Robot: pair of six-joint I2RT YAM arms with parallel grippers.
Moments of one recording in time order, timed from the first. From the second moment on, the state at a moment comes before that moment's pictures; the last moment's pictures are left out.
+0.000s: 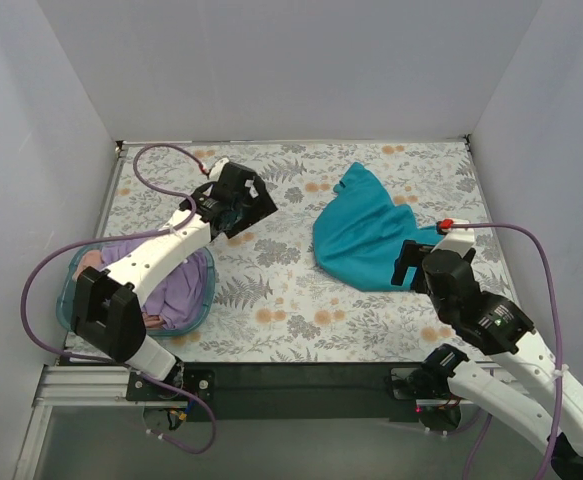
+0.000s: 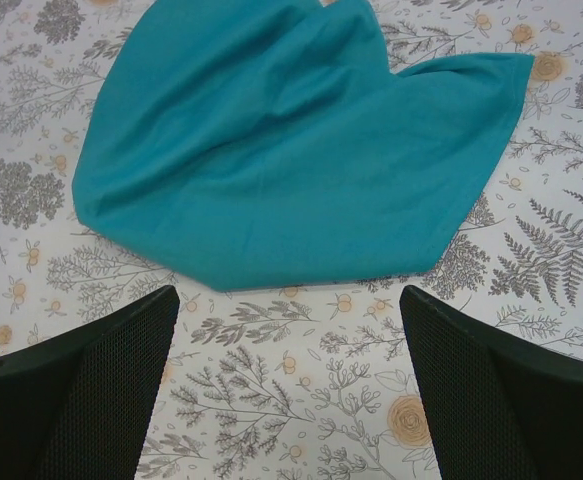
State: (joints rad) left arm -0.57 1.53 1.31 -0.55 -0.22 -0.92; right arm 0.73 0.58 0.78 -0.79 0.61 0.52
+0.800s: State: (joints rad) left arm -0.58 1.97 1.40 -0.31 0.11 -0.87; right arm -0.19 1.04 0.59 -0.57 -0.02 0.41
